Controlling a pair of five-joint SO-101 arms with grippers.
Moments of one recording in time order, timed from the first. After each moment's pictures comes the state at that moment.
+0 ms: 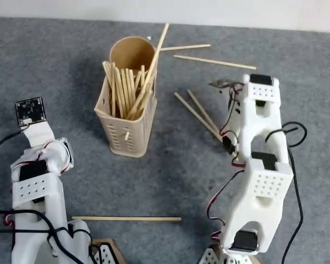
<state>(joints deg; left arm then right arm) -25.7 -43.3 65.8 41.4 3.9 2.1 33.3 -17.2 94.6 42.2</state>
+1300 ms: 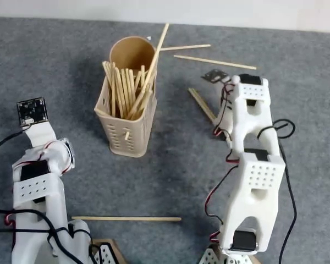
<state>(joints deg) -25.0 -43.3 65.9 41.4 3.9 -2.0 42.2 -24.7 85.8 42.2</state>
